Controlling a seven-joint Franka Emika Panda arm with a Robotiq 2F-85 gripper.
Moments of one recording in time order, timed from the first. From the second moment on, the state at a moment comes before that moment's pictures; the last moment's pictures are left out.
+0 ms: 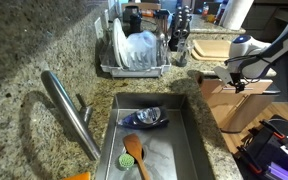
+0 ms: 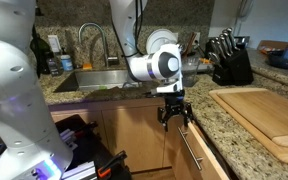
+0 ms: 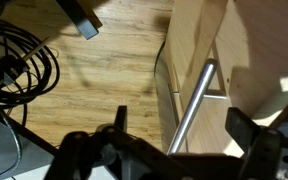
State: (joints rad) arm 0.04 0.38 -0.37 -2.40 -0.53 2.66 2.21
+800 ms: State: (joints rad) arm 0.09 0.53 -0.40 -2.27 -0.47 2.62 2.45
